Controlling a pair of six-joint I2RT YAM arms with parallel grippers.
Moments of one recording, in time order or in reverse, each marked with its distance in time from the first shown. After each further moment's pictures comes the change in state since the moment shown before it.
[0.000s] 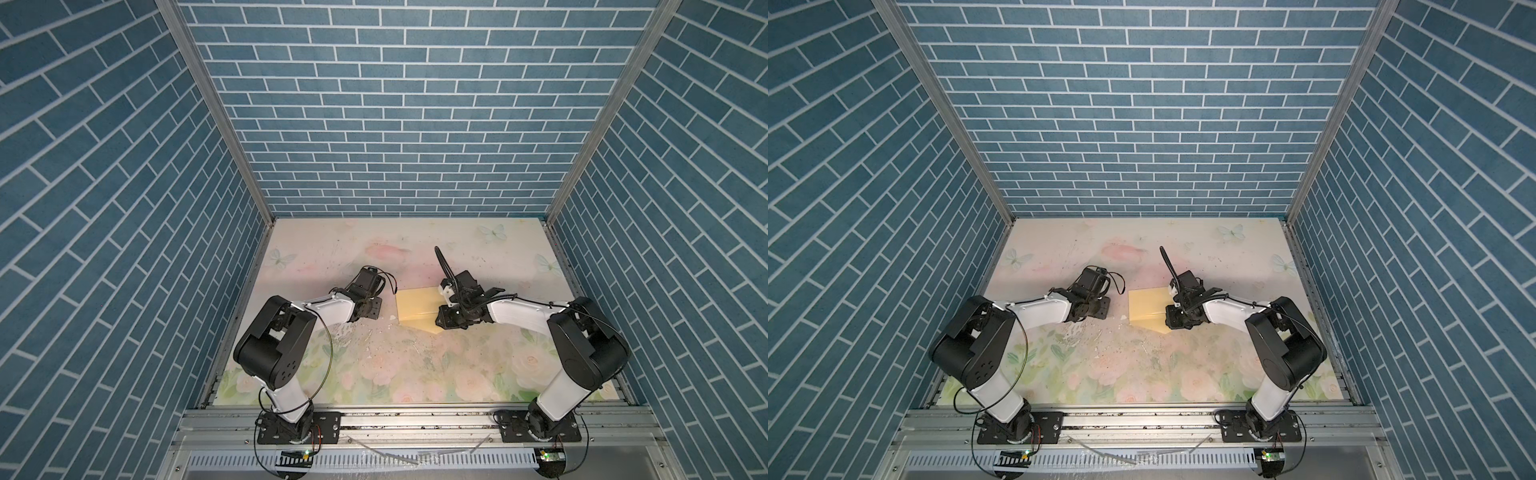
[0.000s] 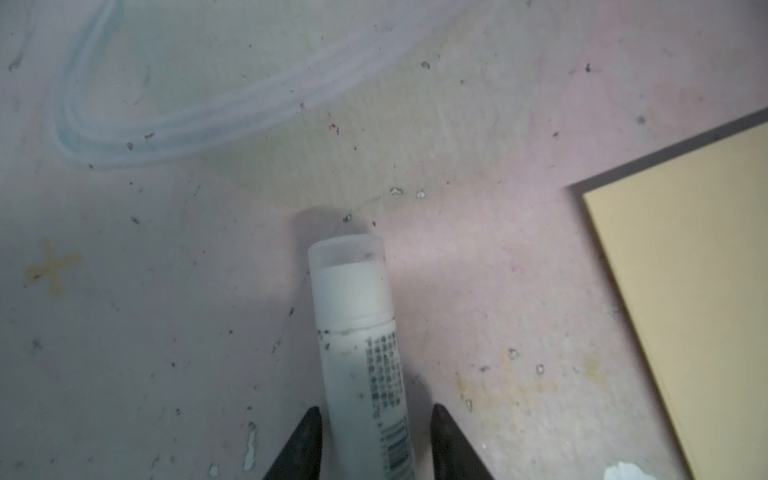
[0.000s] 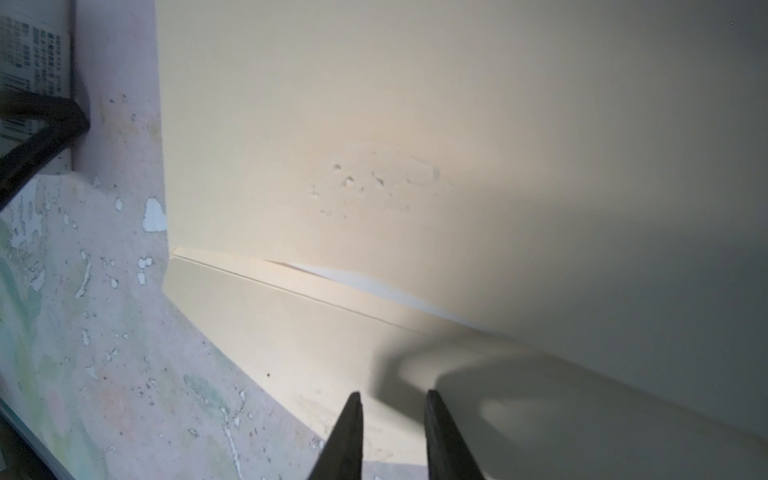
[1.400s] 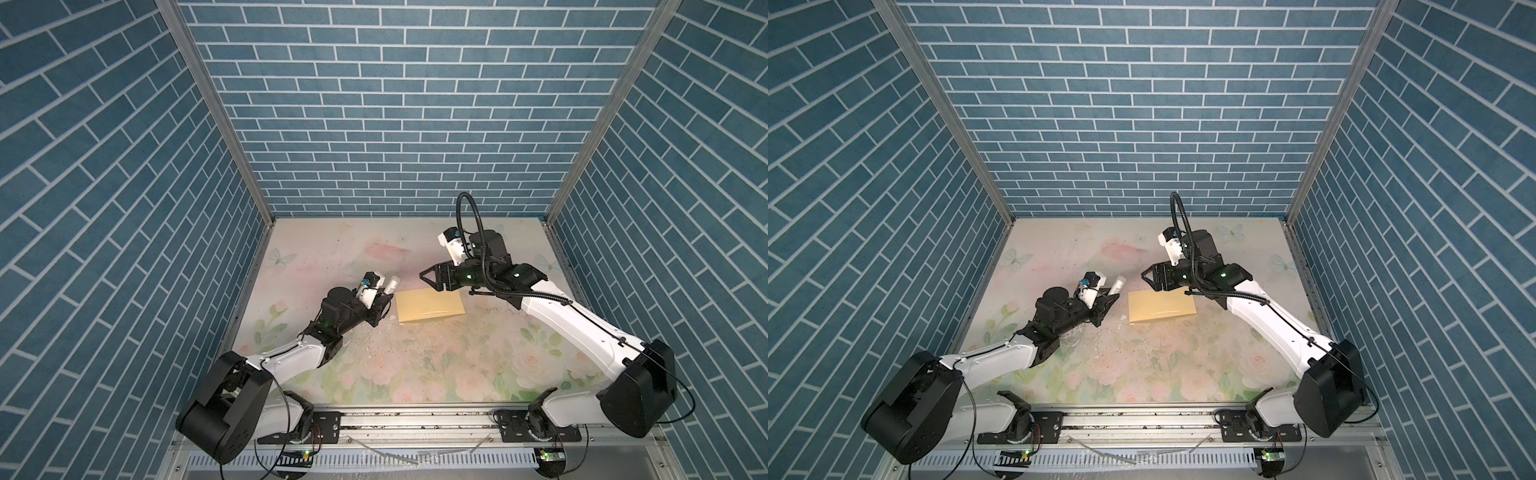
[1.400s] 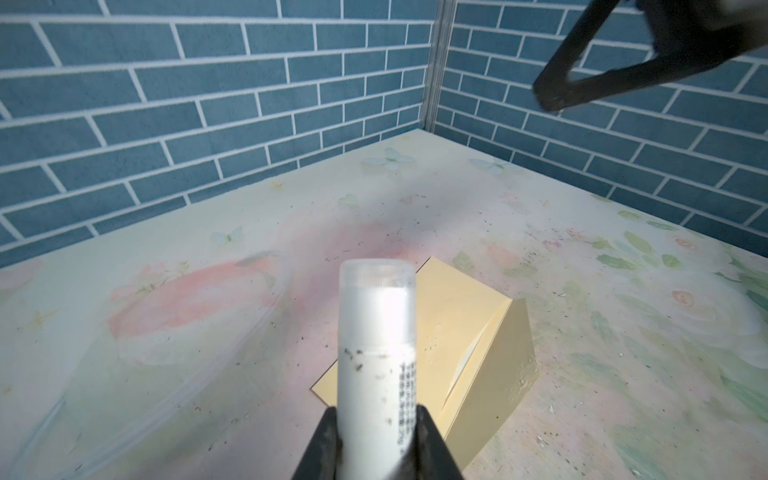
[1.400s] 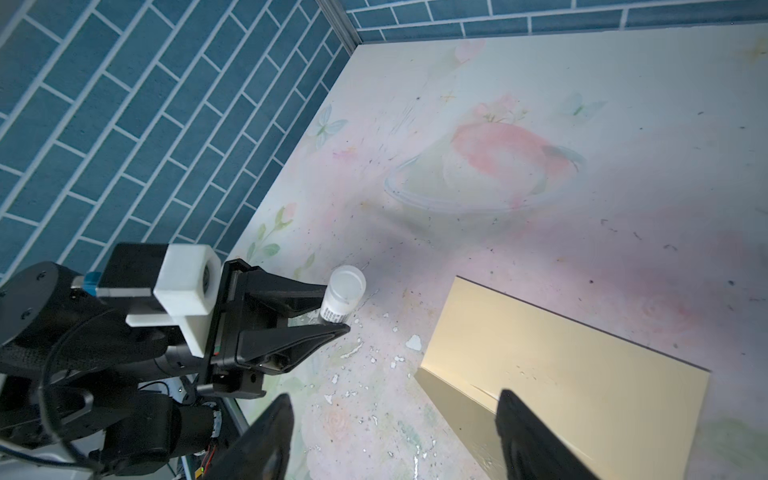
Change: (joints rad) left arm 0.008 -0.429 -0.463 0.837 0.481 0.246; right arm 0.008 -0.270 0.317 -0.087 -0.148 -0.073
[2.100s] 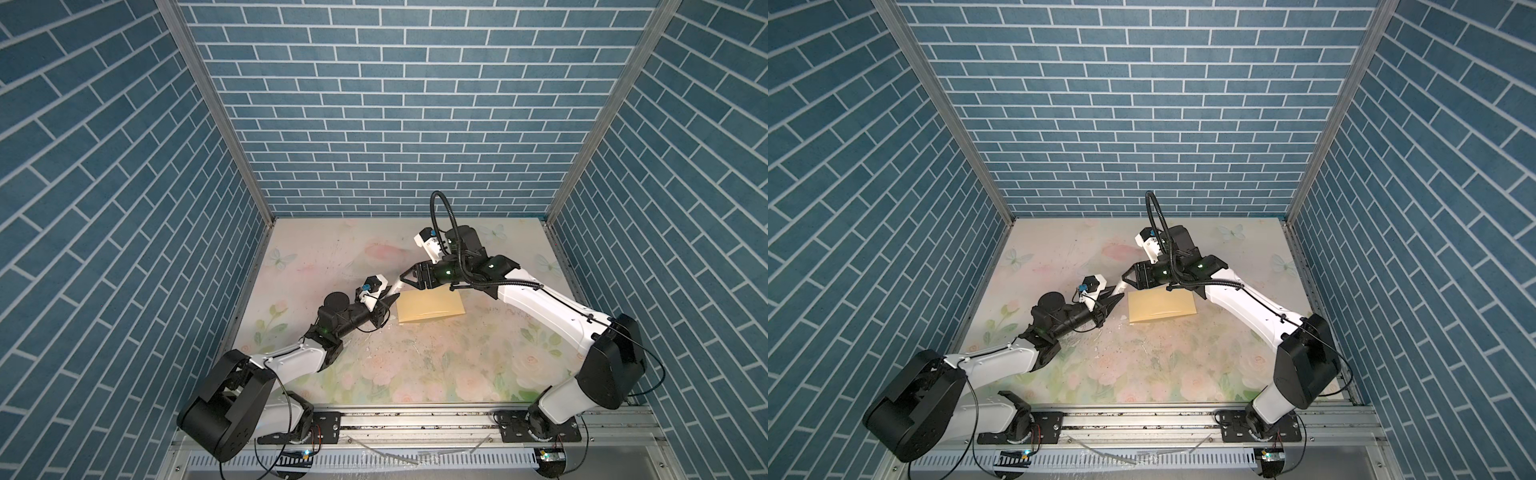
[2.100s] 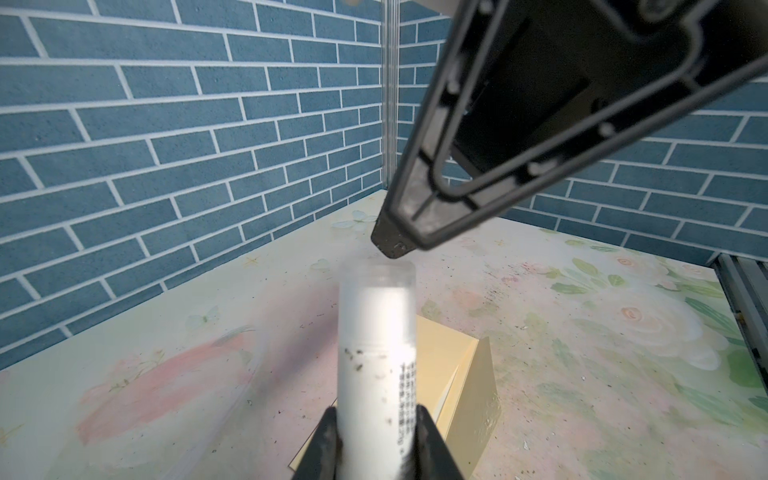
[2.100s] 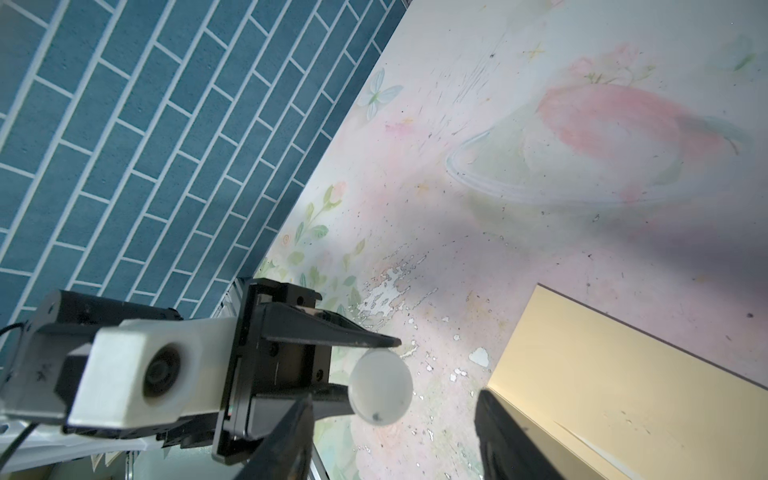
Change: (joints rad) left arm -0.027 0.012 -0.028 0.185 0.068 0.035; right arm 0.073 0.169 0.126 0.021 -0.096 0.059
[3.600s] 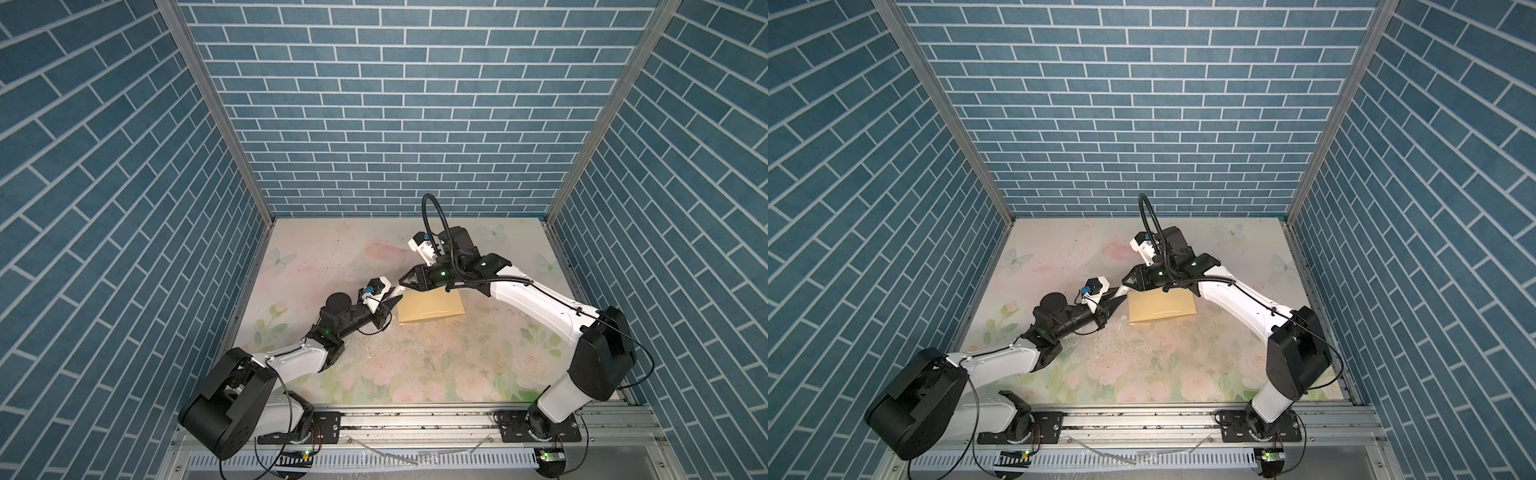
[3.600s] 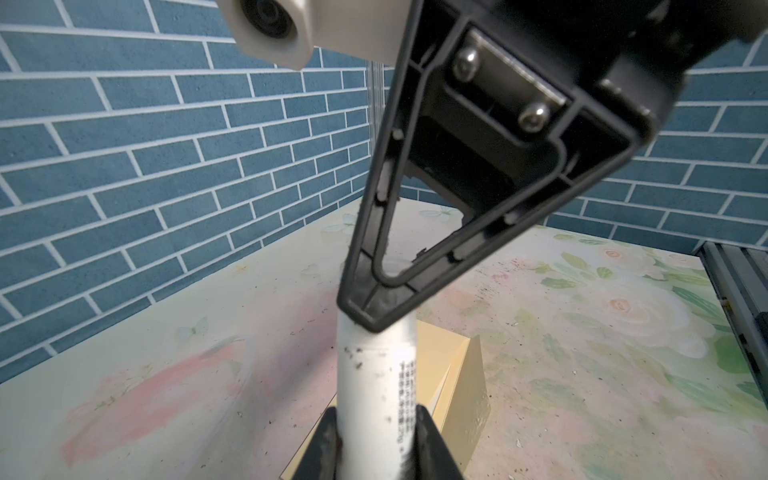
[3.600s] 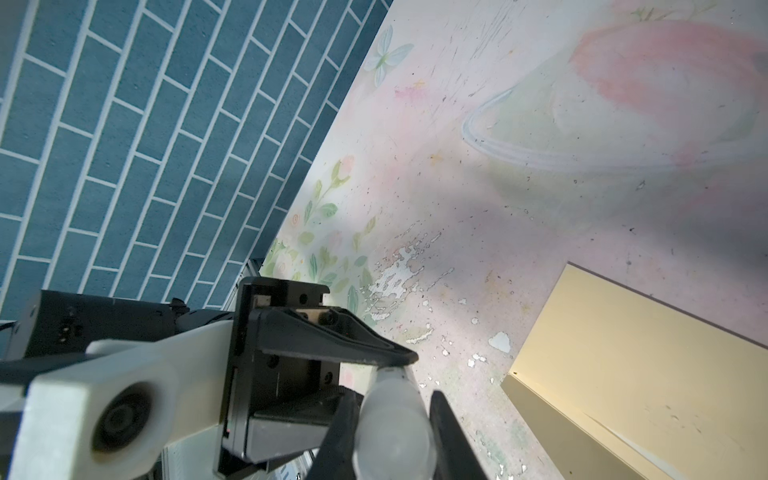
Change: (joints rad) left arm -0.021 0.012 0.000 0.019 0.011 0.026; right arm -0.005 0.039 0.023 -0.042 -0.053 0.014
